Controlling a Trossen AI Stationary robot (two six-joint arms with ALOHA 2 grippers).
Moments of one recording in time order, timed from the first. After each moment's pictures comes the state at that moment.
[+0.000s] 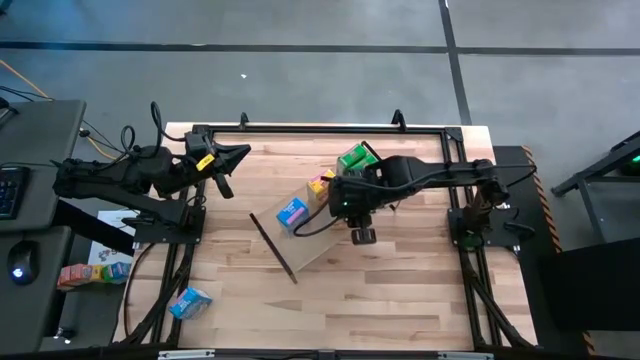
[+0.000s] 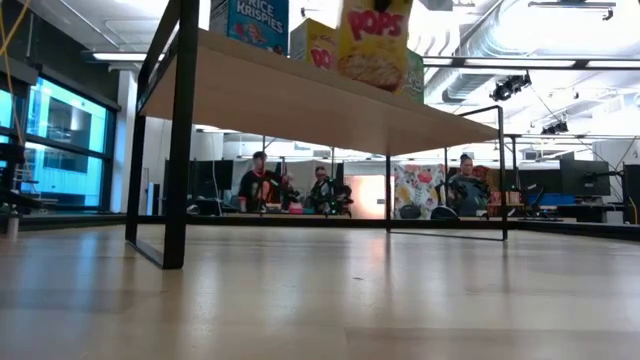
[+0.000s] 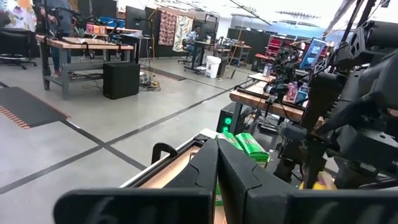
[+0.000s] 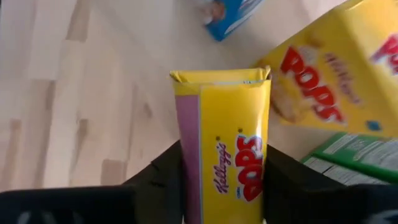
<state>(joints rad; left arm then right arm) -0.14 0.70 0.90 -0.18 -0.65 -0.16 0.13 1.85 2.05 -1.38 0.08 -0.03</state>
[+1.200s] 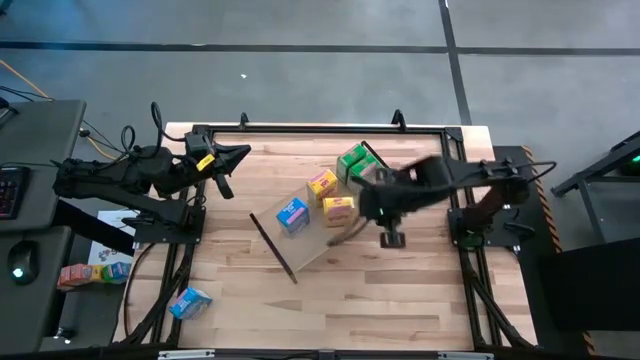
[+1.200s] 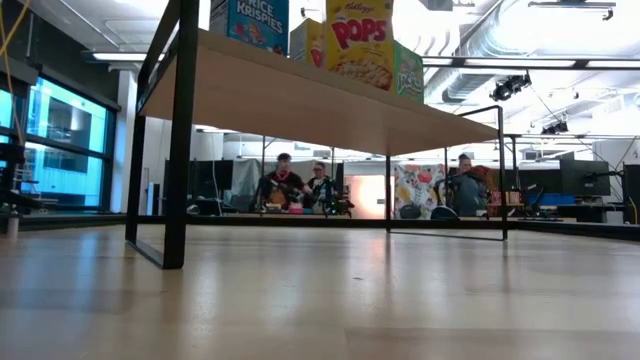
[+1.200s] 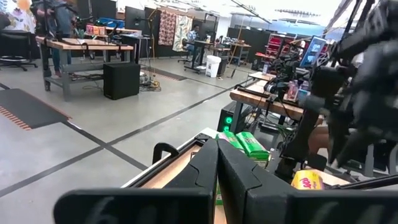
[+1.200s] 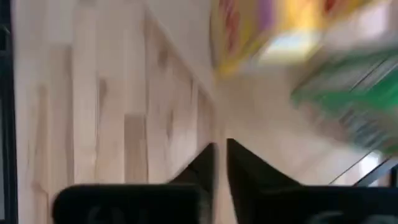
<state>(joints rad) -0.14 0.70 0.90 -0.18 -0.65 -0.15 0.22 1.70 2.02 -1.55 0.13 0.15</state>
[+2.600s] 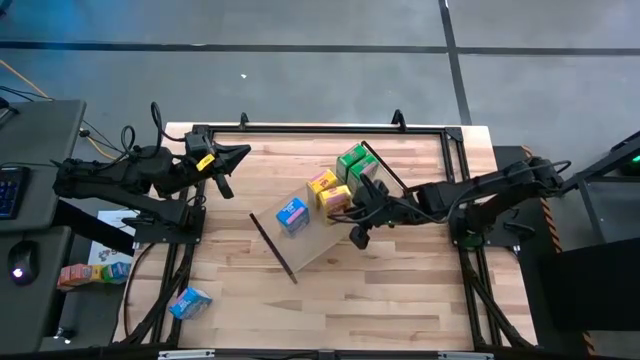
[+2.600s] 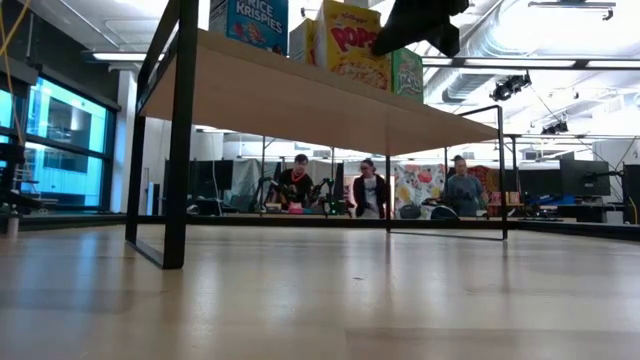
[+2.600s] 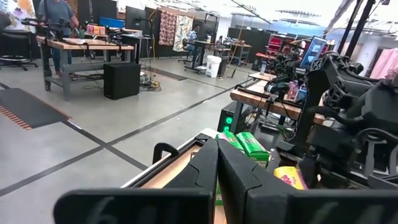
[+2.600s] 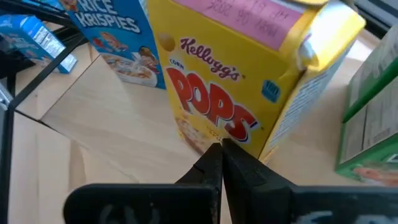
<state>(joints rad) -0.14 0.70 0.90 -0.18 -0.65 -0.16 0.23 1.42 1.17 -0.49 0.36 0.55</state>
